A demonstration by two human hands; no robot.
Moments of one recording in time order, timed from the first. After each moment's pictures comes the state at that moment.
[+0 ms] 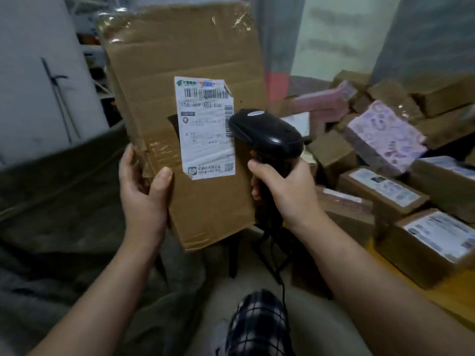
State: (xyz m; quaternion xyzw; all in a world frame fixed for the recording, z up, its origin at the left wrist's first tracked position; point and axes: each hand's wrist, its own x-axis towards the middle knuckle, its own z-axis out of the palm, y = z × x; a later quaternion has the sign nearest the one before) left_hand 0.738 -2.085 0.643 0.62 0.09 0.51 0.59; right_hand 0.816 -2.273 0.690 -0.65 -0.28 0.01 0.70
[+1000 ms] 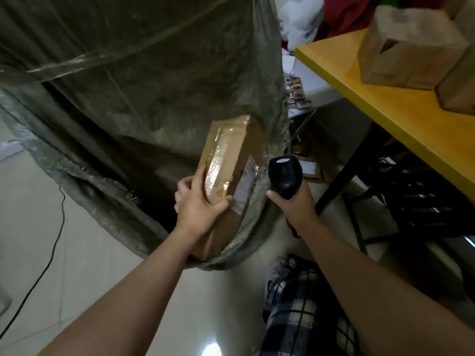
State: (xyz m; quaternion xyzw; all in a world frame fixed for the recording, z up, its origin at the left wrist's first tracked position) left_hand 0.703 -1.959 0.395 0.77 0.49 0.18 0.35; right_hand 0.887 -2.065 0.348 -0.81 -0.22 0.26 0.49
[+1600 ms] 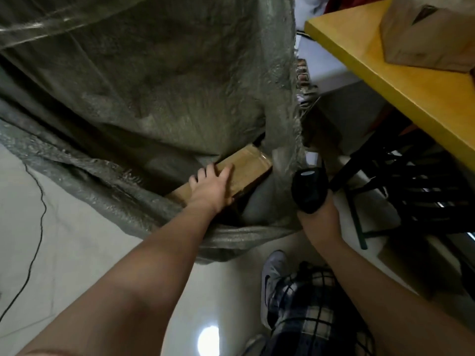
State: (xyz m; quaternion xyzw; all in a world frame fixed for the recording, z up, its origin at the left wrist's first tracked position) left_hand 0.760 -1.917 0.342 0.89 0.42 -0.12 0.12; right_hand 0.901 -2.106 0.322 -0.86 -0.18 0.22 0.42
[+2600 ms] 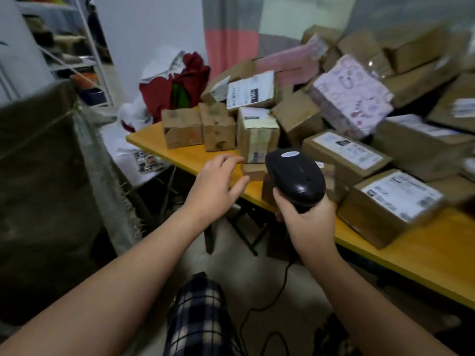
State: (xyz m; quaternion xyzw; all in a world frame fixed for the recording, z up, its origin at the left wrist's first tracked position) left_hand 0.843 -2.194 0.593 0.95 -0.02 0.22 0.23; right_hand 0.832 -2.376 0.589 -0.76 -0.10 -0.11 0.64
